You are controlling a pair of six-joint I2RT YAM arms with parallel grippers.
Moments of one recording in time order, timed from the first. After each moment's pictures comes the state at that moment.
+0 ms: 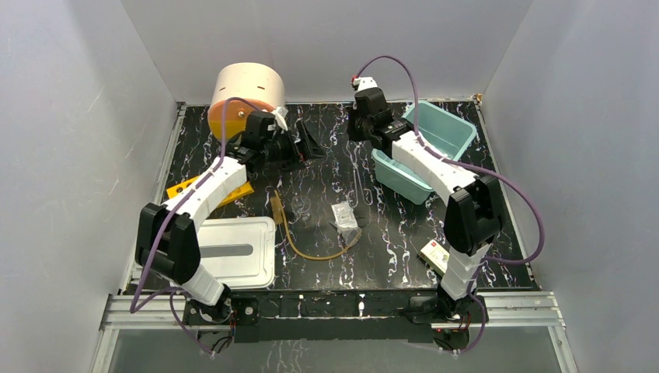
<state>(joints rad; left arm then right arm) -0.39 1.56 1.24 -0.33 0.40 -0.74 0.58 1.82 1.61 -0.36 0.14 0.25</state>
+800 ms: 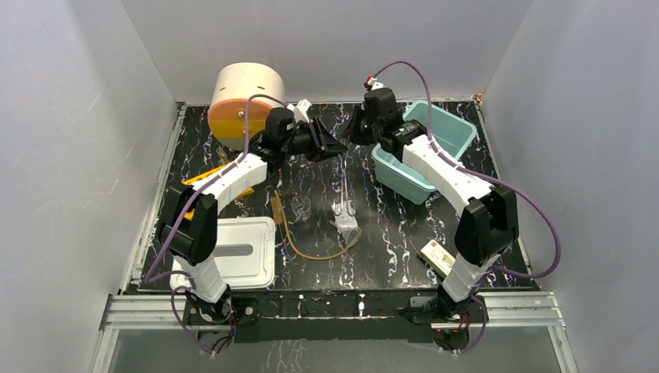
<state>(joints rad) -0.48 1.74 1.28 0.08 0.57 -0.94 0.56 1.71 1.56 -0.41 -0.04 0.56</state>
